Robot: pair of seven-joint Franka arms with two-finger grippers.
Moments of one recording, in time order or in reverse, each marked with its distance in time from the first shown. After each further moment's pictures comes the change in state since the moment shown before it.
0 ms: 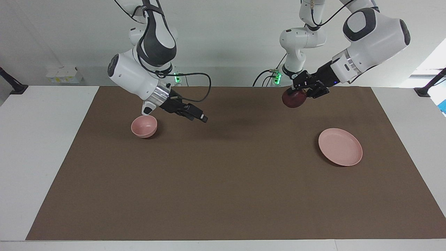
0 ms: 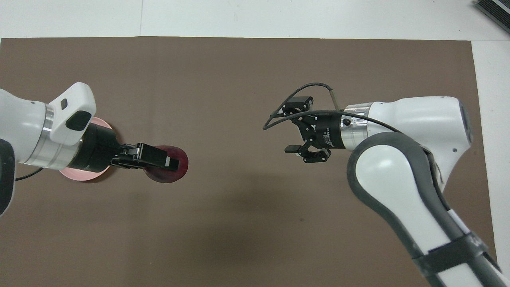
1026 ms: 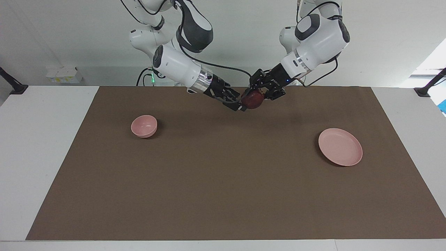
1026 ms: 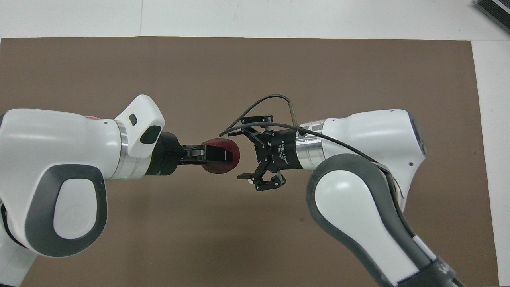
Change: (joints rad) left arm -0.208 -0.007 -0.006 -0.127 -0.088 0.404 -0.063; right arm 0.084 0.002 0.043 0.027 0.120 -0.047 0.344
